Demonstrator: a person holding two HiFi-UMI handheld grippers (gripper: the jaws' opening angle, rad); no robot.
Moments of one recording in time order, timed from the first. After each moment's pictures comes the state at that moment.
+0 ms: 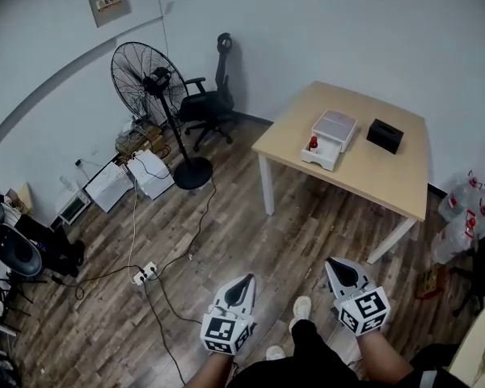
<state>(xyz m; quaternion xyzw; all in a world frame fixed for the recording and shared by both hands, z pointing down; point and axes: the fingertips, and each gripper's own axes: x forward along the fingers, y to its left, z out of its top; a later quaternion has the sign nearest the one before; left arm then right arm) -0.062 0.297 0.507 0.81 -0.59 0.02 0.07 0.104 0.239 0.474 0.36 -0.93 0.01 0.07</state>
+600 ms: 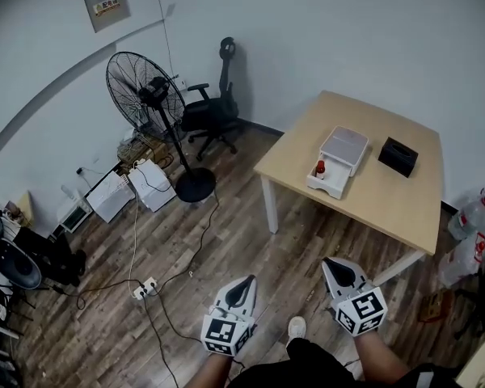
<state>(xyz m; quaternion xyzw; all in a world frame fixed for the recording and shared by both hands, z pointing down) -0.072 0.150 0.493 0.80 -0.59 0.04 0.05 0.080 0.084 0.463 0.34 -0.94 0.01 0.05</state>
